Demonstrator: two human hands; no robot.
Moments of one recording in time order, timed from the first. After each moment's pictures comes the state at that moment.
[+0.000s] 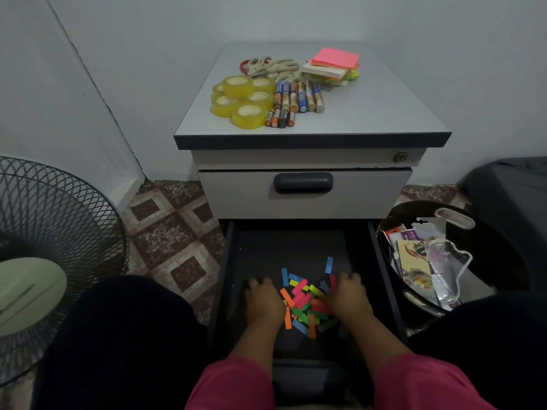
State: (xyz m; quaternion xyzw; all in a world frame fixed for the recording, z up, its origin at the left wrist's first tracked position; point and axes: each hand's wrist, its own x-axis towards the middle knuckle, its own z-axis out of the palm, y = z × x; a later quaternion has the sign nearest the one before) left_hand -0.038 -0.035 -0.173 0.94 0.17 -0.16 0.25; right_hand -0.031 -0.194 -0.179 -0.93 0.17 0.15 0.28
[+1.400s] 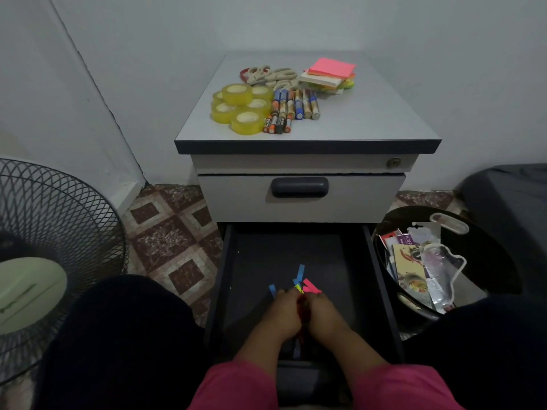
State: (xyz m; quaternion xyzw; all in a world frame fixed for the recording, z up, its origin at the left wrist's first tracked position) left_hand -0.050 -0.056 -0.177 0.90 0.01 -0.26 0.35; right_hand -0.054 -0.165 -0.184 -0.91 0.06 0.24 0.34
